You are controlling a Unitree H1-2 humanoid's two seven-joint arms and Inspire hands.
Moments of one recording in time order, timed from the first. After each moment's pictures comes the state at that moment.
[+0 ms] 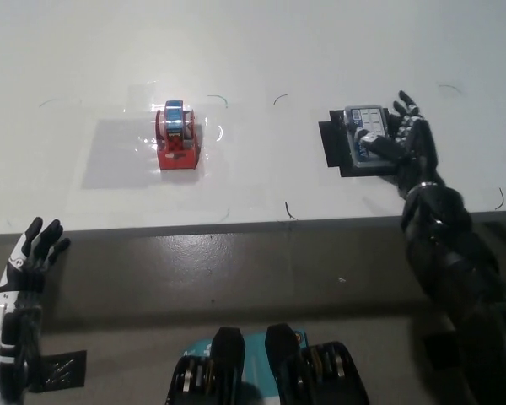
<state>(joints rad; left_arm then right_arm) 0.09 0.19 0.12 -0.27 -0.08 -0.43 -0.08 -1.03 -0.06 -0.23 1.42 0.14 -0.37 -0.05</state>
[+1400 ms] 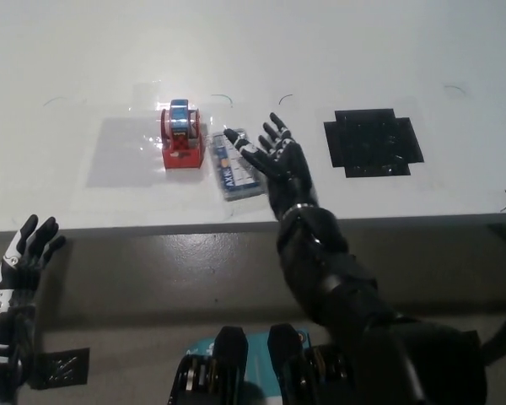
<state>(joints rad) 0.09 0.22 0.12 -0.28 -0.09 -0.43 -0.08 -1.09 0.23 -0.39 1.42 0.28 -0.35 -0.06</state>
